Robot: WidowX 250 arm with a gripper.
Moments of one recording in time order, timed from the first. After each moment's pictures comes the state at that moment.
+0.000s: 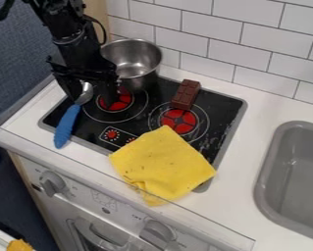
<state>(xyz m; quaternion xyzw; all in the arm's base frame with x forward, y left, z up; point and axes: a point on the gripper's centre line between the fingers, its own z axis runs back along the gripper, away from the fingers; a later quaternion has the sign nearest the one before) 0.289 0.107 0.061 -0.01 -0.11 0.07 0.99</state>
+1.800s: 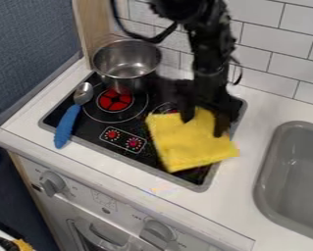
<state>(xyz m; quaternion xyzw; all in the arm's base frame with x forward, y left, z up) 0.366 -0.061 0.011 -0.02 -0.07 -0.08 0.99</state>
